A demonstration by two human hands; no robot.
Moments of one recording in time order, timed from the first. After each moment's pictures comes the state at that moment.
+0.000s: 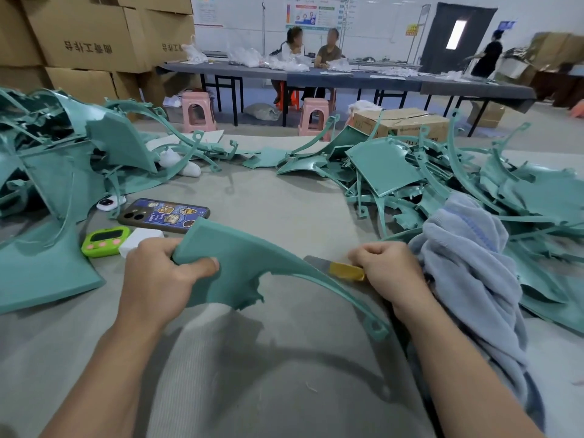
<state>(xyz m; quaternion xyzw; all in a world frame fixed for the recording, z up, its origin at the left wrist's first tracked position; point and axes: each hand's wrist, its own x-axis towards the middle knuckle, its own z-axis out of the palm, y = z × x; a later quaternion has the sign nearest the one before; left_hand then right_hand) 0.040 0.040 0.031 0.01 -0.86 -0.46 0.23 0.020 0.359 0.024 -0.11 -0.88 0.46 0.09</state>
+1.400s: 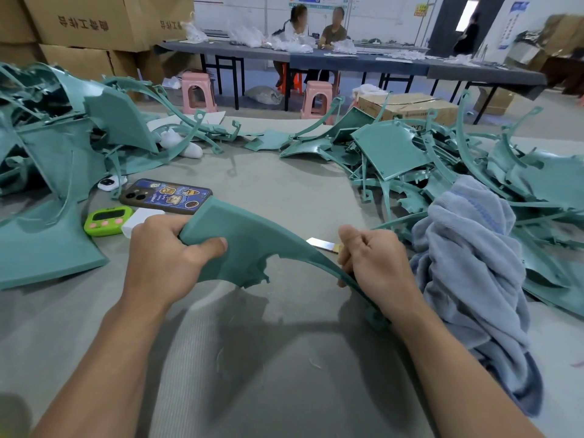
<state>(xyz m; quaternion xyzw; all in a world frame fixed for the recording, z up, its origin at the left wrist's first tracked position) 0.048 0.046 0.038 -0.04 -0.86 -0.44 0.26 0.049 0.326 0.031 -0.04 -0.86 0.50 0.11</state>
